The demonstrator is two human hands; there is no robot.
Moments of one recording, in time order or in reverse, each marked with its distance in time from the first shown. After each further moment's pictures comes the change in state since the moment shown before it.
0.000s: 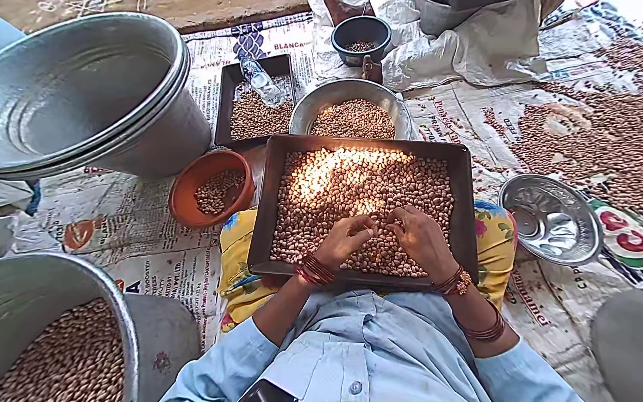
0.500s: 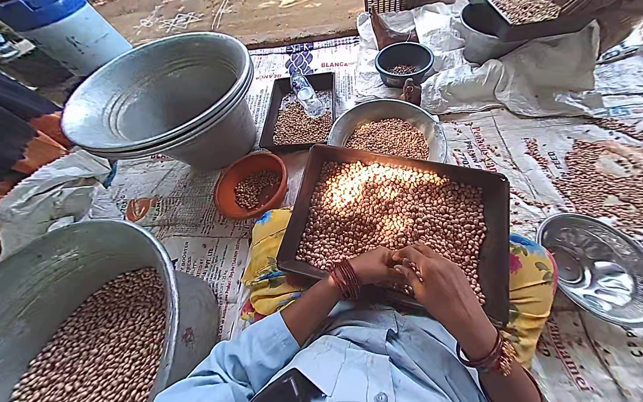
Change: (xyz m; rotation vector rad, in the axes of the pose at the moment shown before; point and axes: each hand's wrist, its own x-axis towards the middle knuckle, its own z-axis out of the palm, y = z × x) left_hand -0.001 0.000 0.010 -0.130 -0.315 -0.194; right_hand -0.032 -0.045 -0.010 0.006 0.064 -0.253
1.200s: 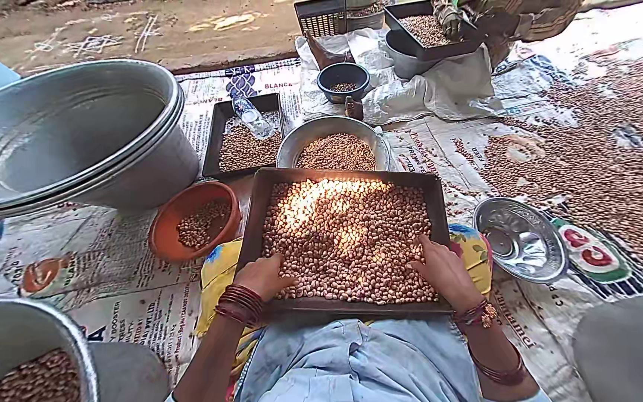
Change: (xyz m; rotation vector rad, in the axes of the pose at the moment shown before) left_hand -0.071 0.027 -0.066 0.927 0.413 -0.789; right_hand 0.004 0.068 -0.049 -0.161 -0.463 0.799
